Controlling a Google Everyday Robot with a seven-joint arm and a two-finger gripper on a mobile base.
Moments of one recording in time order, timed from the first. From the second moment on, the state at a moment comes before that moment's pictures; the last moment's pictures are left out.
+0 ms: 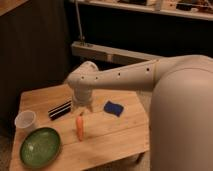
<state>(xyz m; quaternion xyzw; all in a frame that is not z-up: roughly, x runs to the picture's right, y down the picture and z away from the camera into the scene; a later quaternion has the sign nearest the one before) -0.128 0.103 0.745 -0.29 0.15 0.65 0.69</state>
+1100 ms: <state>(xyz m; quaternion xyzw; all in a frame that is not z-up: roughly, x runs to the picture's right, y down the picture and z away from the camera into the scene) -0.152 0.151 0.819 -0.33 0.17 0.60 0.71</state>
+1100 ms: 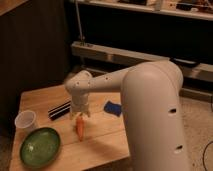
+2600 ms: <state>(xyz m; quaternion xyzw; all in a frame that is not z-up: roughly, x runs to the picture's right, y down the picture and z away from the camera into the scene) -0.167 0.190 0.851 -0.34 0.22 0.57 0.71</state>
